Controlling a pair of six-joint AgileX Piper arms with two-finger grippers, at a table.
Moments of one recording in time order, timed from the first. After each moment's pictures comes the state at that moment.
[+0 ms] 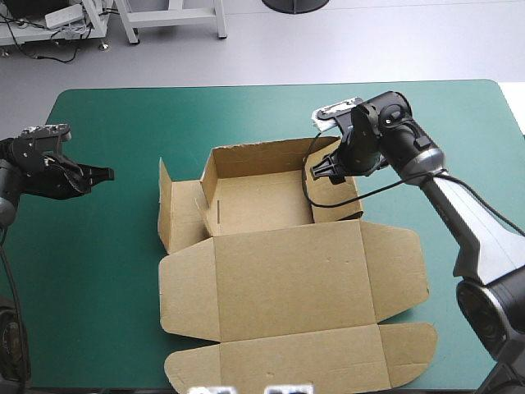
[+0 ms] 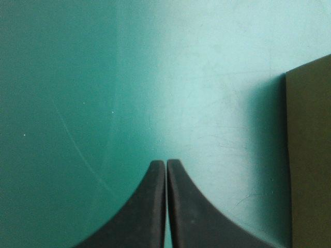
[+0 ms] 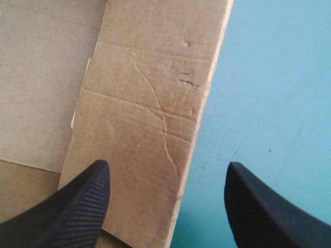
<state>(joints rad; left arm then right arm) 0.24 1.51 -1.32 -0.19 0.95 0.15 0.45 1.77 -1.76 -0.10 1.24 0.09</state>
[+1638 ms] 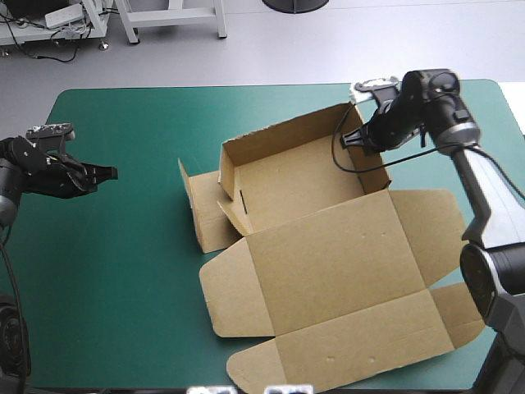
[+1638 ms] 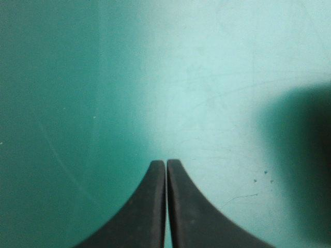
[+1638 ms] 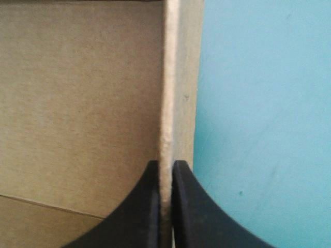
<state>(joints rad) 0.24 1.52 -1.32 -0.24 0.95 0.19 0.19 1.87 -1.92 0.15 1.24 -0.13</state>
